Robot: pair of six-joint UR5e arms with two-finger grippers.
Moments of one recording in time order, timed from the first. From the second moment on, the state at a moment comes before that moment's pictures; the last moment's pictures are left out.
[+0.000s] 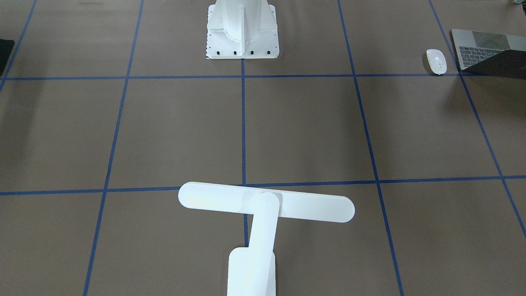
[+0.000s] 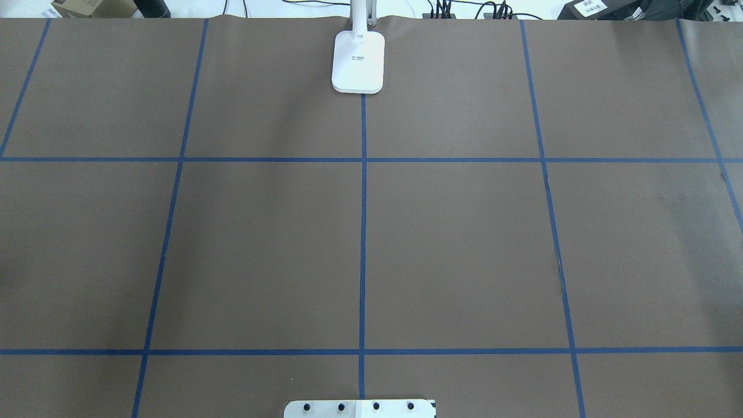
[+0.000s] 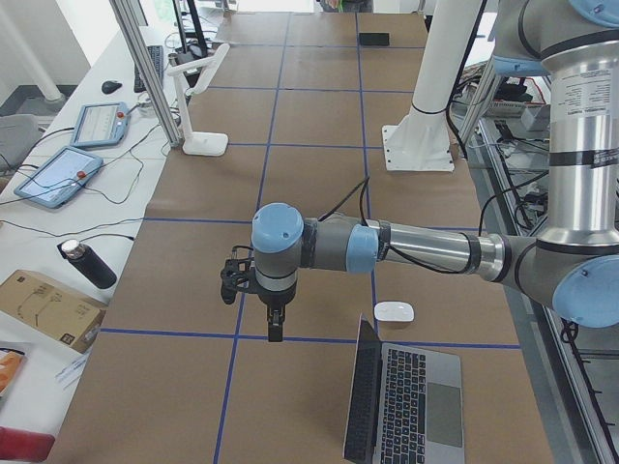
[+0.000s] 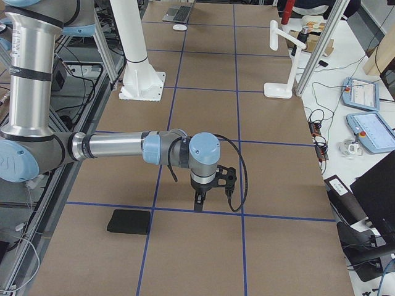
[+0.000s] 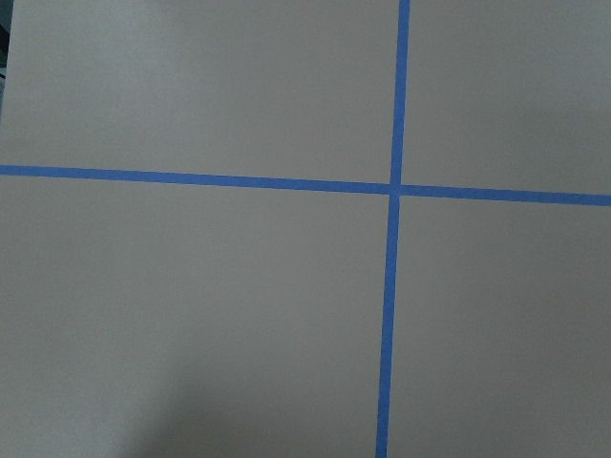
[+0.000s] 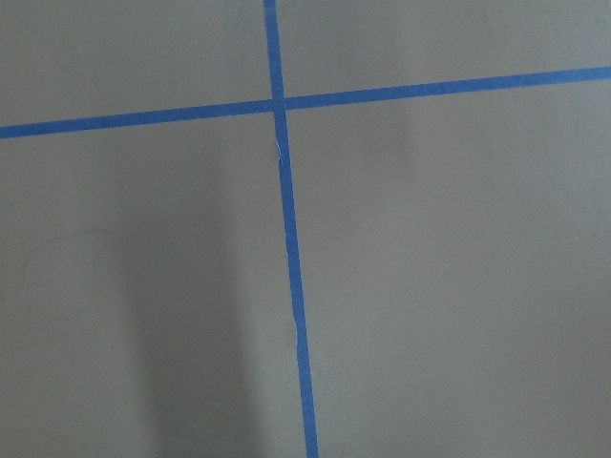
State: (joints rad) left arm -1.63 -1.48 -1.79 -1.52 -2.28 -0.07; right arm 1.62 -1.74 1.84 -1.73 2.33 0.03
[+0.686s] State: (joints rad) left arm -1.63 -1.48 -1.79 -1.52 -2.29 -0.07; right arm 1.62 -1.74 1.84 -1.73 2.32 0.03
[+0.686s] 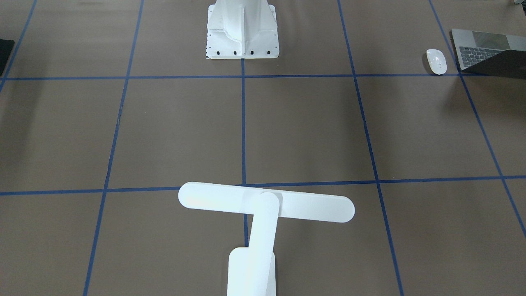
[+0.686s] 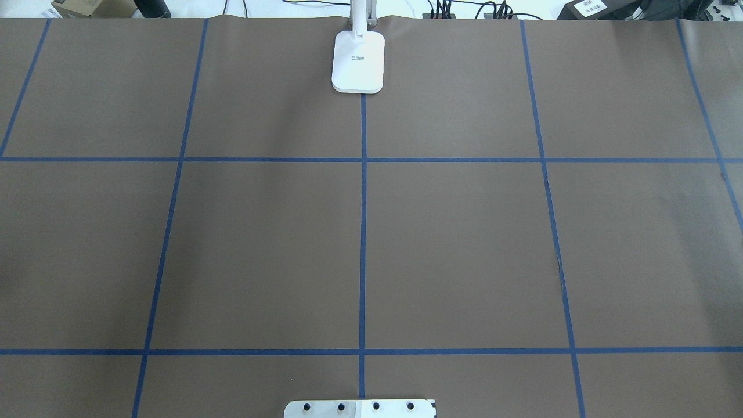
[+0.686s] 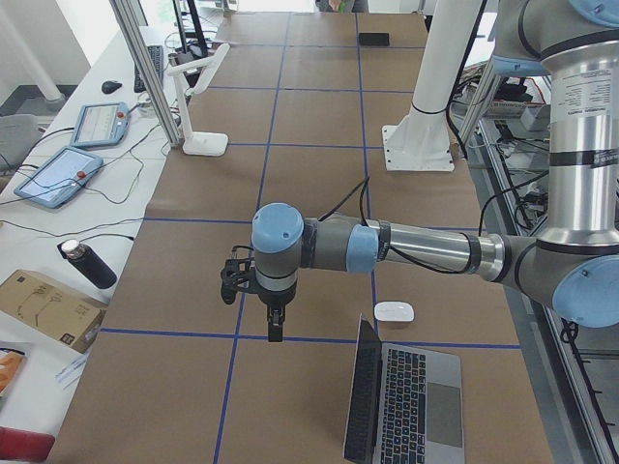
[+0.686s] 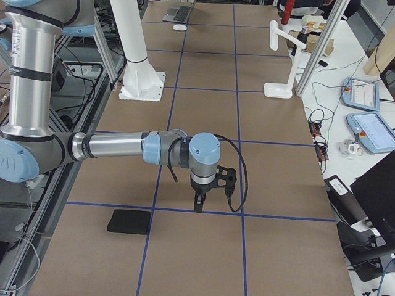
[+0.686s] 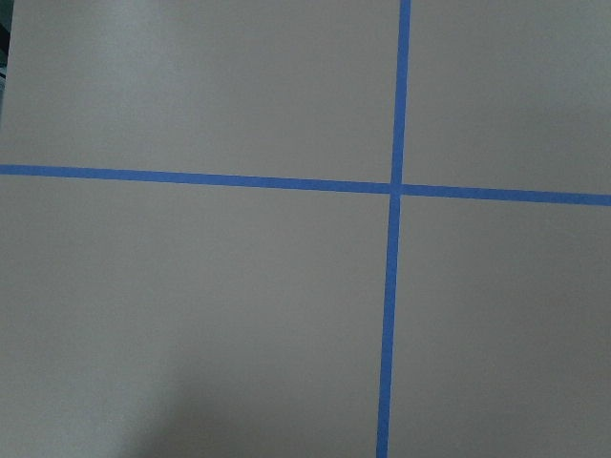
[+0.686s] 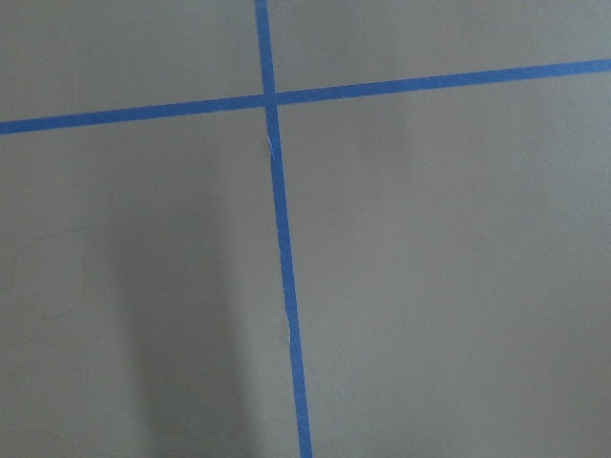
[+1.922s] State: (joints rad) left arm -1.63 -1.46 -1.79 -1.53 -2.30 -0.07; right arm 1.62 -1.74 1.84 -1.74 2.33 0.03
